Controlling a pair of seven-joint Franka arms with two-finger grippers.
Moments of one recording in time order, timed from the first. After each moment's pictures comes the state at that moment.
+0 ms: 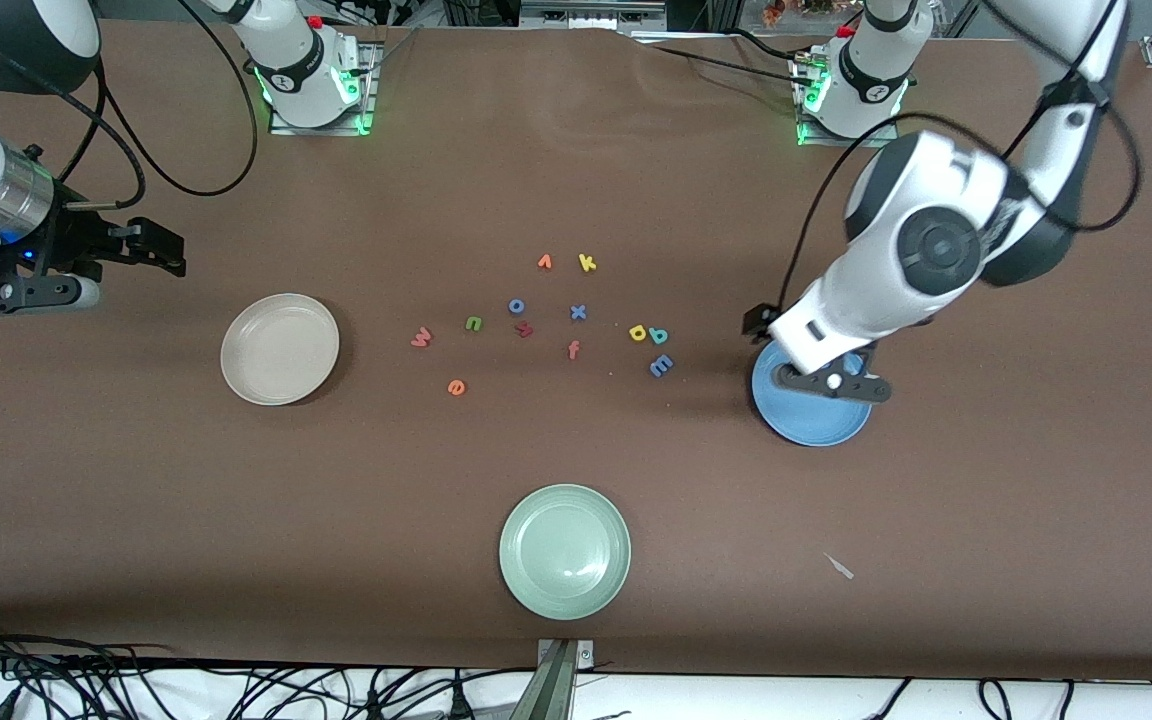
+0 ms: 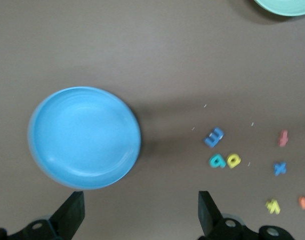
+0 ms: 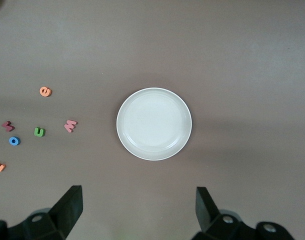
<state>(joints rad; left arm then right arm) -0.16 0.41 -0.26 -1.62 0.00 1.91 -0.29 0.07 0.09 0.02 -1.62 -0.02 1.61 0.00</state>
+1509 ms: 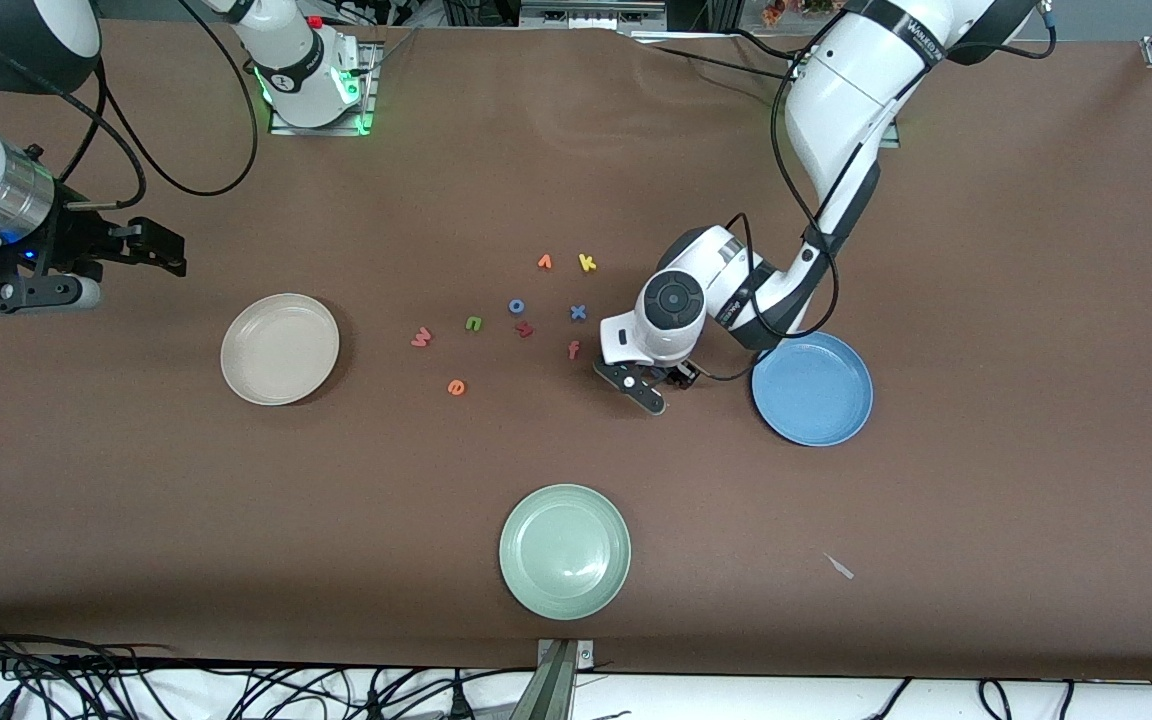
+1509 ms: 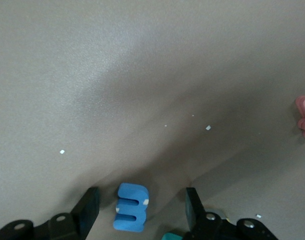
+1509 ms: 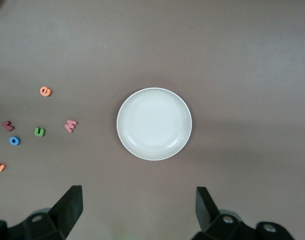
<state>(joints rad) -0.40 0.78 -0.25 -1.61 0.18 2.27 -0.05 0.07 0.09 0.02 -1.62 -0.02 1.61 0.00</state>
